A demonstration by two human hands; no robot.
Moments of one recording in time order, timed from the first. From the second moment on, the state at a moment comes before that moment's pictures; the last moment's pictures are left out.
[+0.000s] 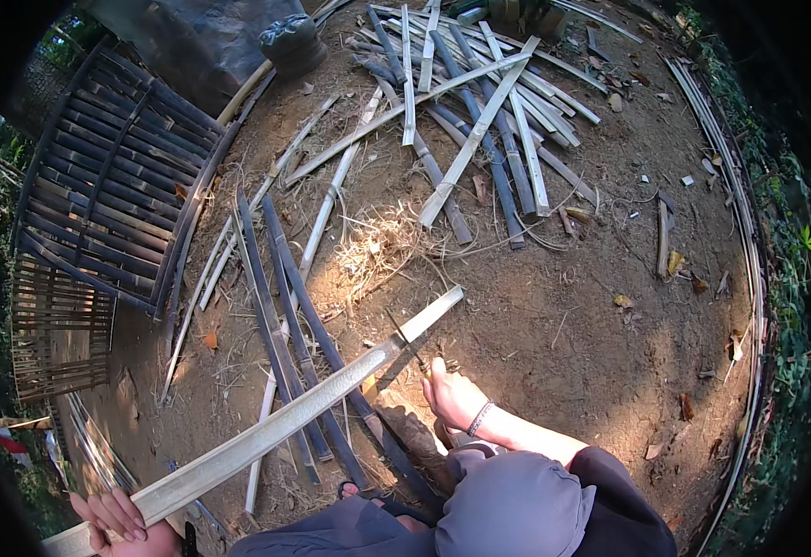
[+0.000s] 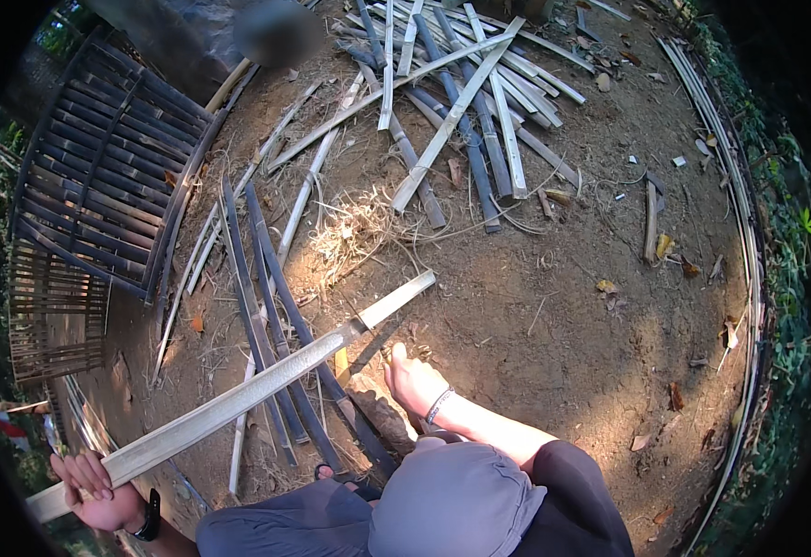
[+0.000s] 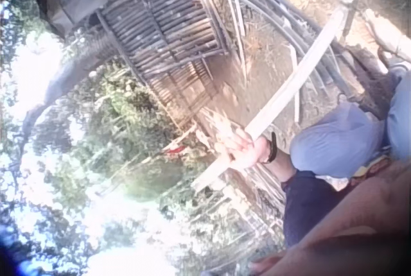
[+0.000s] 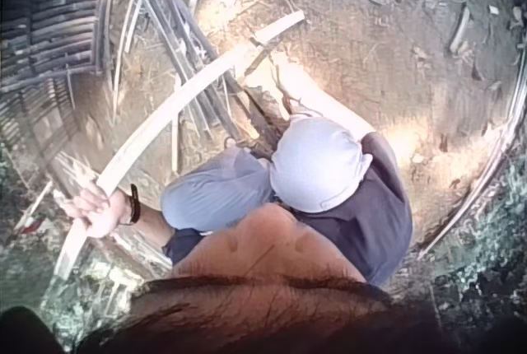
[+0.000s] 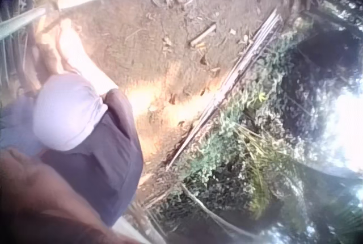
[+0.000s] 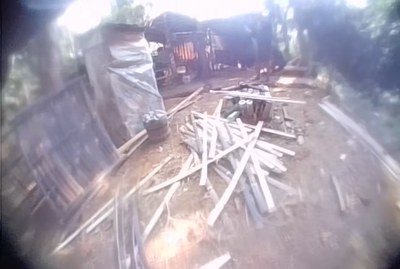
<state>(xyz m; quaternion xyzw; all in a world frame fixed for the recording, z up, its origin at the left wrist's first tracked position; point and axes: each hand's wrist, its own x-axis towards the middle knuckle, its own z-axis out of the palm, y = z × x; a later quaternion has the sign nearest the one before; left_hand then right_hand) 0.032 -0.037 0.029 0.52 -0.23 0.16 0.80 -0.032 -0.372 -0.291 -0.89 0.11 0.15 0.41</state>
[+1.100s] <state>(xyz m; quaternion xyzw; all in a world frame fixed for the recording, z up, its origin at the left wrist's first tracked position) 0.100 0.026 -0.021 0.50 0.08 0.24 0.83 0.005 -0.467 -0.365 -0.90 0.26 0.22 0.28</state>
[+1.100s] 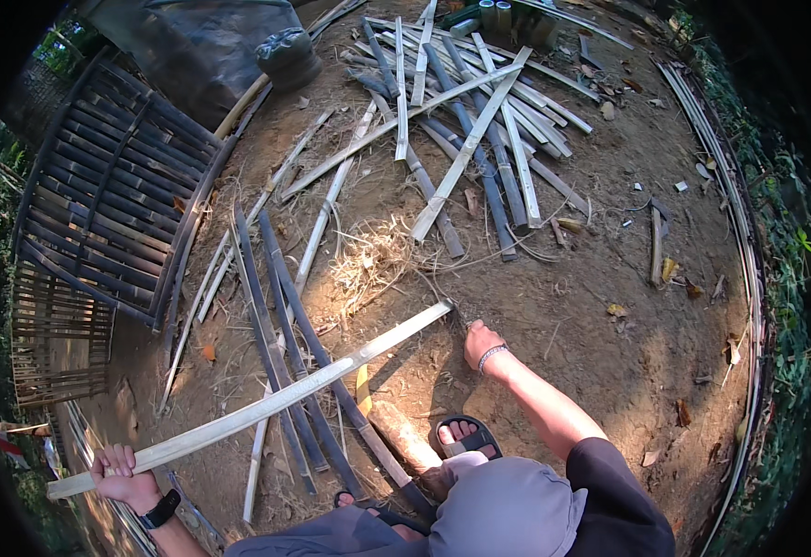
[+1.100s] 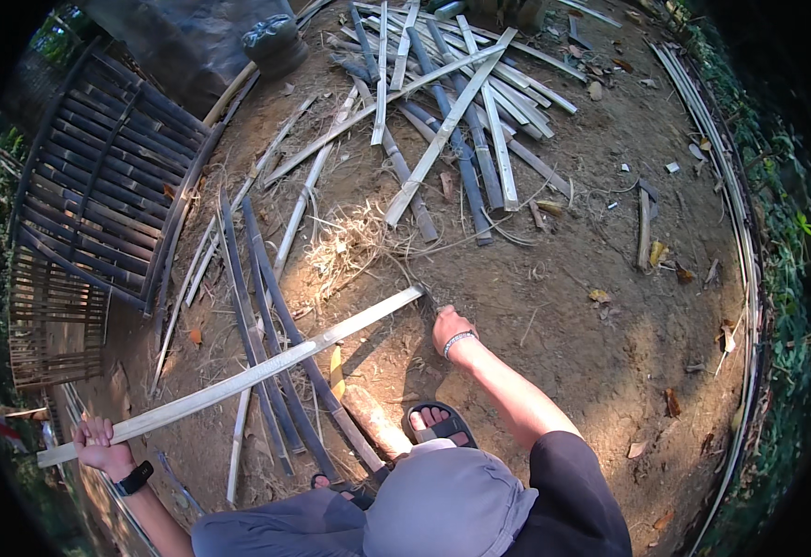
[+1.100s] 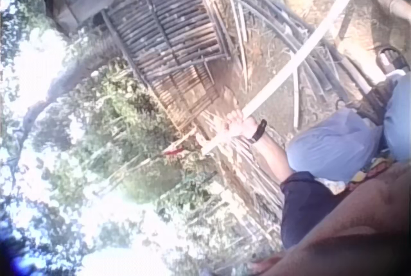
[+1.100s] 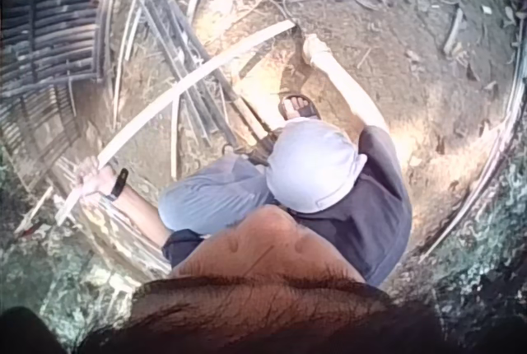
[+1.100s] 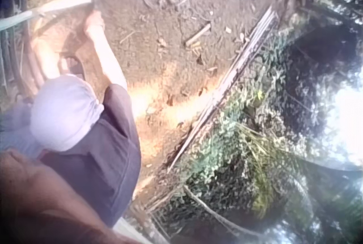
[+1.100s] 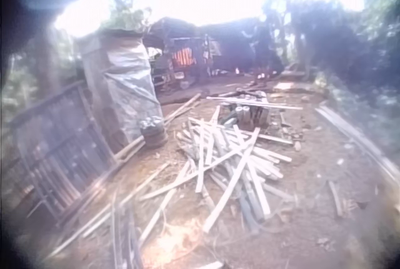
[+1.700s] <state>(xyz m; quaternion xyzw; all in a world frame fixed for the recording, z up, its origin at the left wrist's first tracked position) 0.085 0.017 -0.014 0.48 -0.10 0.18 0.85 -0.013 -0.370 -0.259 -0.89 0.05 0.19 0.41</state>
